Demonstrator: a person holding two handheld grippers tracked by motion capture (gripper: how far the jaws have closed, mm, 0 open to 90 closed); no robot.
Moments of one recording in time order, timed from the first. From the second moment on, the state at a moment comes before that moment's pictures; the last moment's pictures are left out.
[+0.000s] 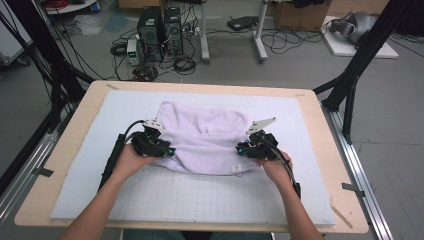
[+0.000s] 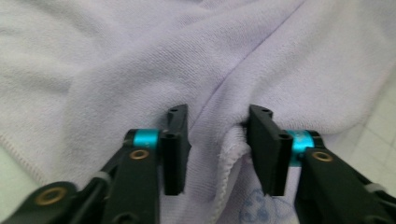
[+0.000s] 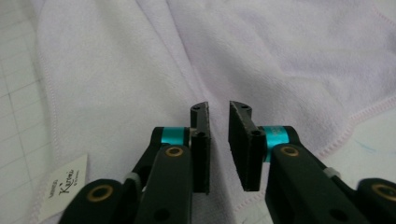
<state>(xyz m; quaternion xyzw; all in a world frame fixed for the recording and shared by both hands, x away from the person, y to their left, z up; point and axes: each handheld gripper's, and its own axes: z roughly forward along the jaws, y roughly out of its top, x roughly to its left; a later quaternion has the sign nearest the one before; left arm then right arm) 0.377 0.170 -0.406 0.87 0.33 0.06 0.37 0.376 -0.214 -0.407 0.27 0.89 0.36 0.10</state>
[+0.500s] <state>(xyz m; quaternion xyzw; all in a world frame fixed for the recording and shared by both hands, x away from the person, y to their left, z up) 0.340 0.177 -0.391 0.86 0.30 0.10 0.39 0.325 -0.219 -0.398 0.21 0.90 0.37 0.12</state>
